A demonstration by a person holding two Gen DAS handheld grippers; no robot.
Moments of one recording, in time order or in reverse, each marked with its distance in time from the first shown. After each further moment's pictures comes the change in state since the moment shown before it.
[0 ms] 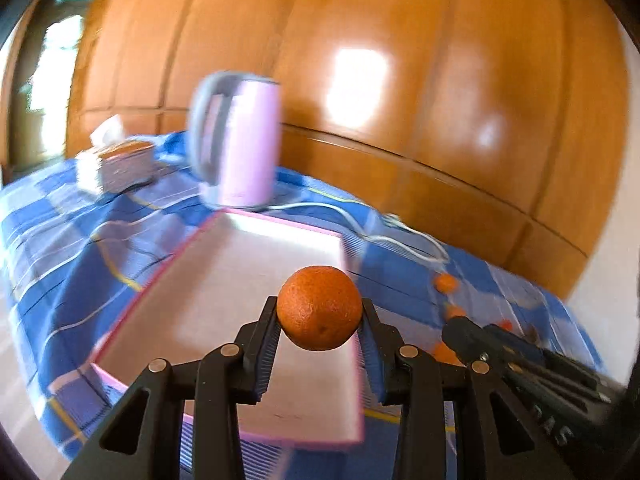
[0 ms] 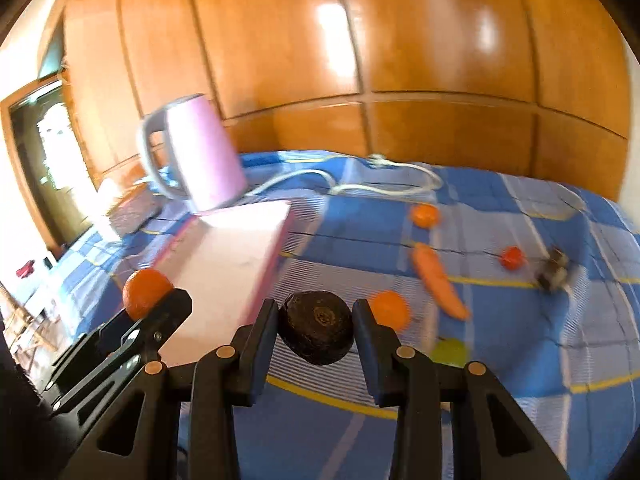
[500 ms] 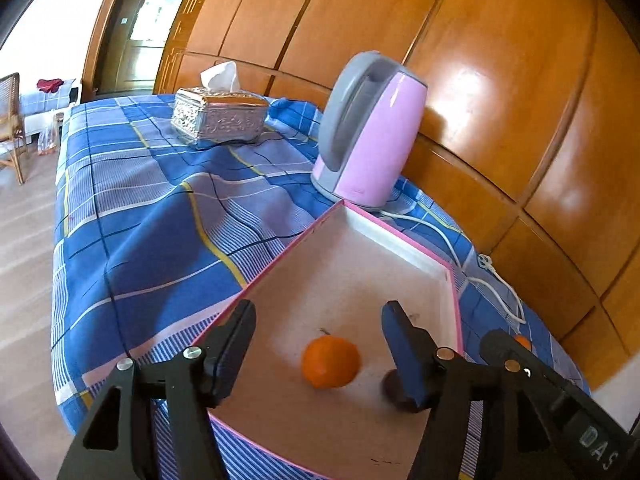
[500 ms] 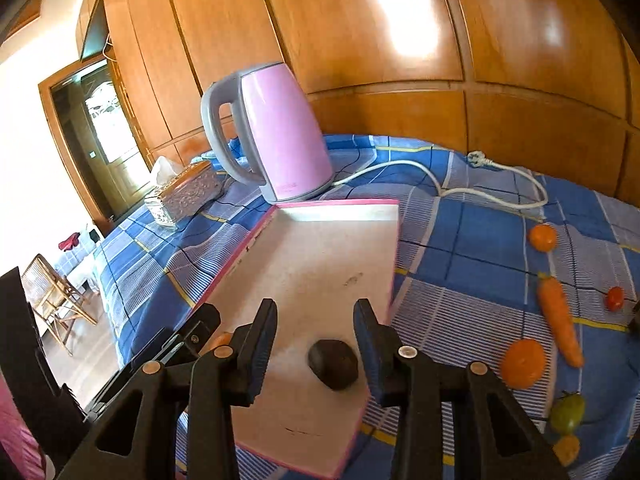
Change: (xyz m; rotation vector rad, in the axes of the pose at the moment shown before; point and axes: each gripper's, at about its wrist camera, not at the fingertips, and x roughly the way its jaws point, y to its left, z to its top) left arm 0.026 0.073 0.005 -0.285 0.026 0.226; right arm 0.058 0.058 0.023 -0.045 0.082 0.175
